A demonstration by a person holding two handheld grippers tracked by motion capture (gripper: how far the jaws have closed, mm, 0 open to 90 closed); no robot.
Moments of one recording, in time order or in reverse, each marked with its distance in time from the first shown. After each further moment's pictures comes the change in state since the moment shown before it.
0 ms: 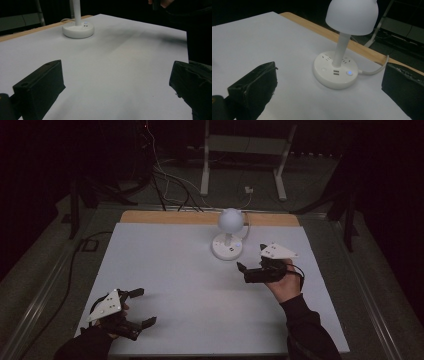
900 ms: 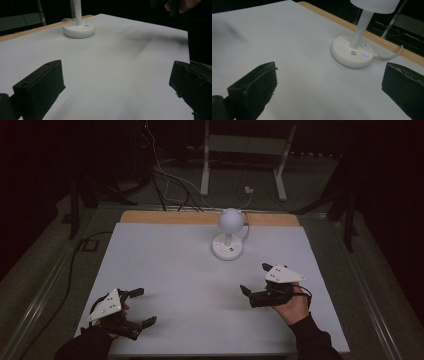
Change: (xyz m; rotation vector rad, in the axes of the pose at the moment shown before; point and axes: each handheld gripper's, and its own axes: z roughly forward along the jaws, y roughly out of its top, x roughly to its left) left arm 0.000 0.000 0.001 0.000 0.006 -0.001; right arm 0.025 -0.031 -0.040 0.031 0.075 -0.050
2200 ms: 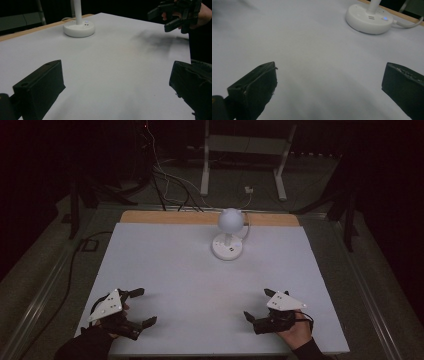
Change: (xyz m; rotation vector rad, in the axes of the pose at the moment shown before) left arm 0.000 0.000 0.001 0.008 0.002 0.005; right arm 0.027 -0.065 -0.016 0.061 0.033 0.010
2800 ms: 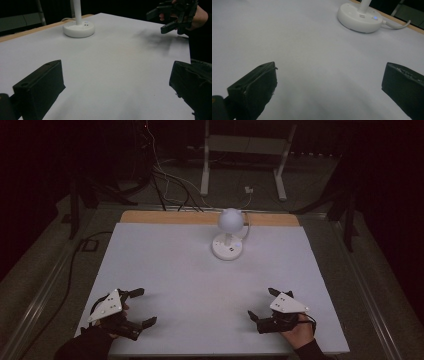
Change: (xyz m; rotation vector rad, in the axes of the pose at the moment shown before) left arm 0.000 0.000 0.000 -0.003 0.000 0.003; right arm -0.009 -0.016 0.001 -0.022 -0.042 -0.043
